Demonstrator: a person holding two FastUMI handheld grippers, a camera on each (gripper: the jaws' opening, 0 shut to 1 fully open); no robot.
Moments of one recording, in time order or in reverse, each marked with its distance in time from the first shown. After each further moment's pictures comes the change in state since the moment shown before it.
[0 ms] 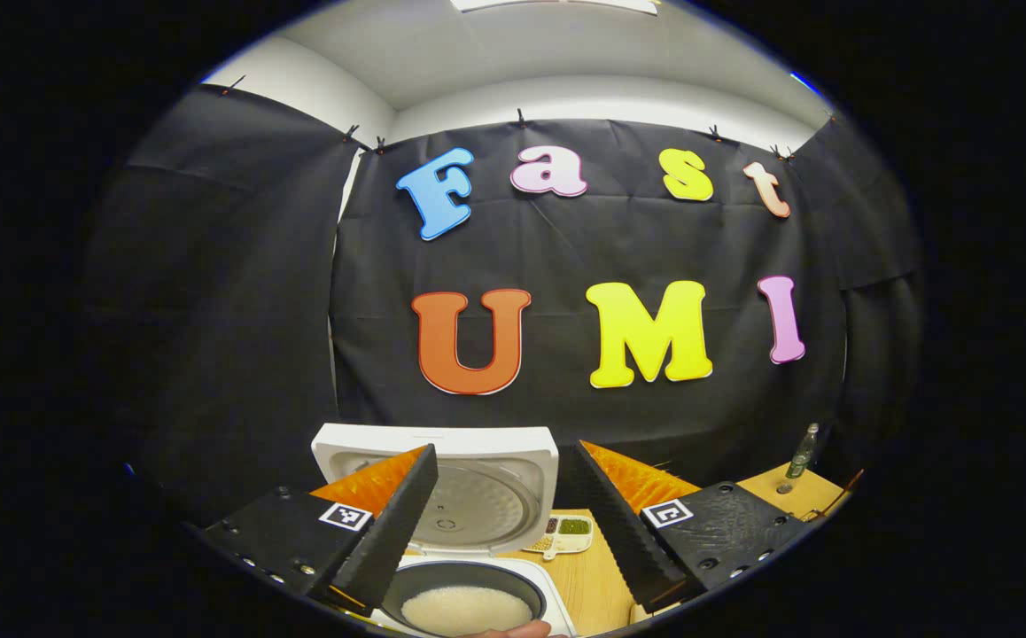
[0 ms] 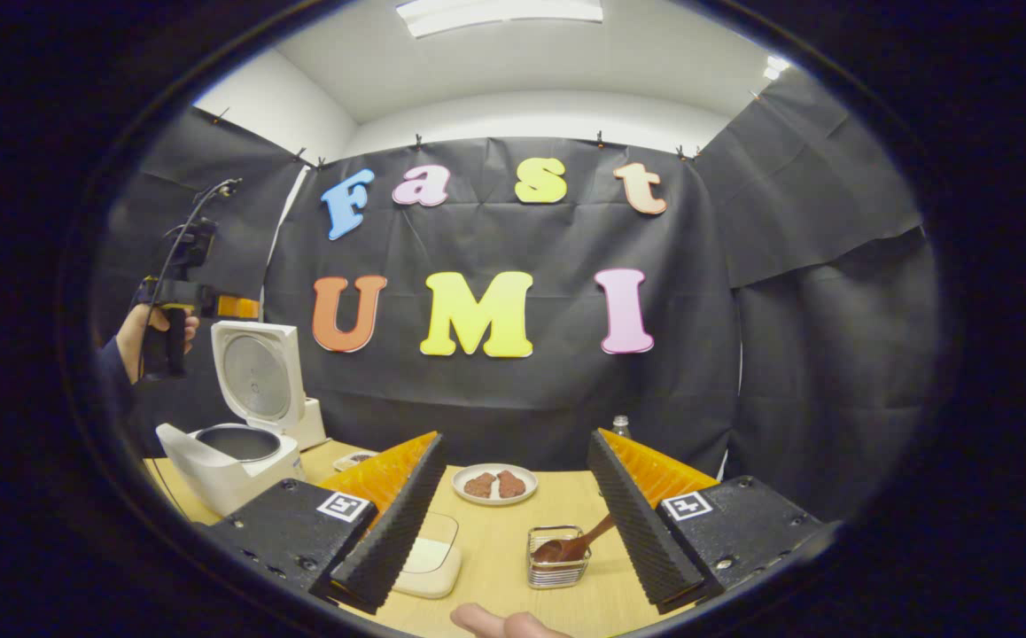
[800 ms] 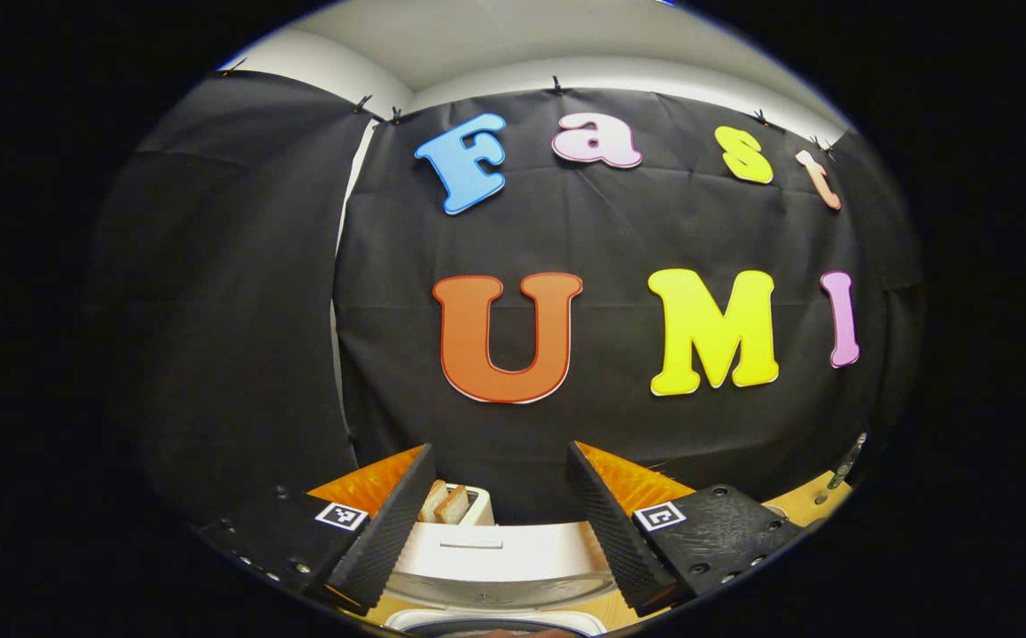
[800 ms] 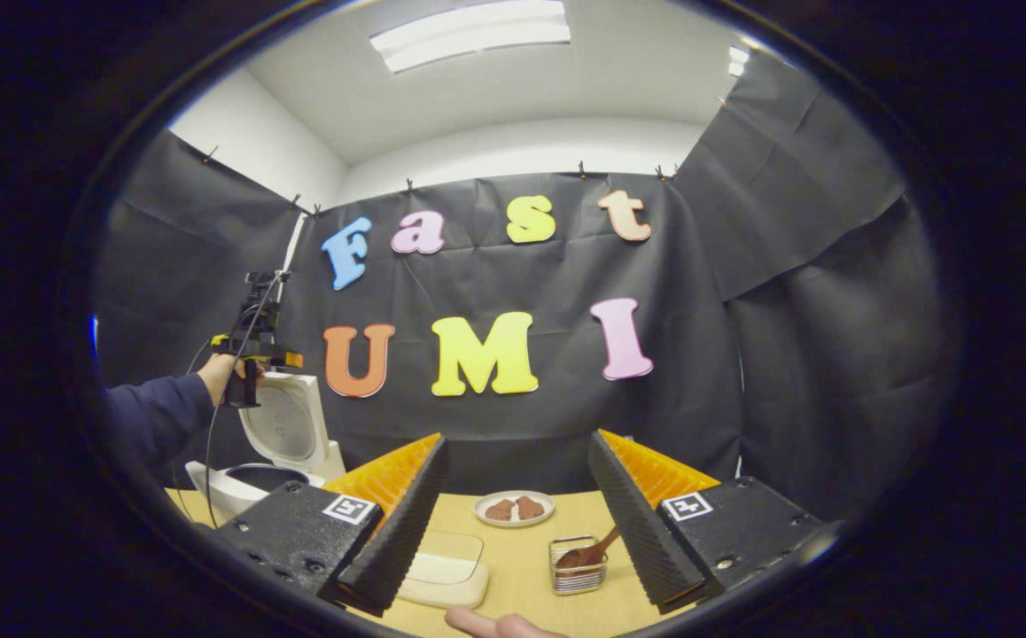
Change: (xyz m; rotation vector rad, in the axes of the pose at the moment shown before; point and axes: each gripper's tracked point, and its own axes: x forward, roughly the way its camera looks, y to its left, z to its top) left arm 0.124 0.057 -0.031 -0.004 0.105 0.087; right arm -0.037 -0.005 0.024 0.081 -0.117 -0.021
